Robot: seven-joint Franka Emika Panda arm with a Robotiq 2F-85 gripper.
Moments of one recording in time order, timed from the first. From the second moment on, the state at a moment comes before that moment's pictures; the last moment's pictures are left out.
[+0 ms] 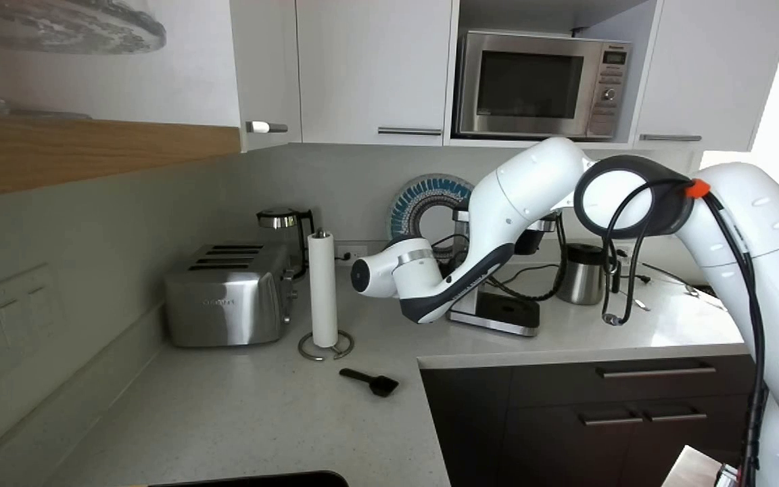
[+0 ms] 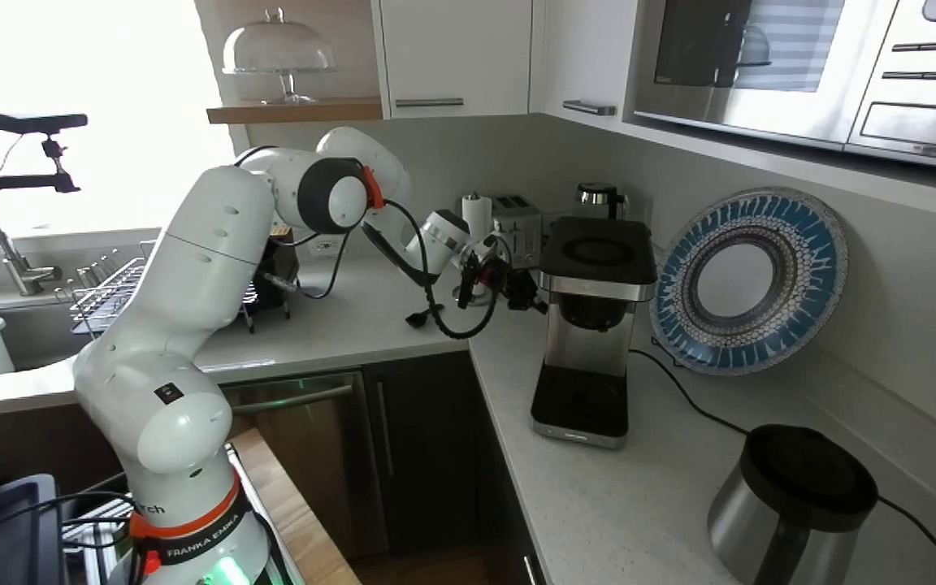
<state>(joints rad) 0.19 0.63 0.08 -1.61 -1.31 1.70 0.91</state>
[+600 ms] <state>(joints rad) 0.19 0.69 0.08 -1.55 -1.32 1.74 0.91</state>
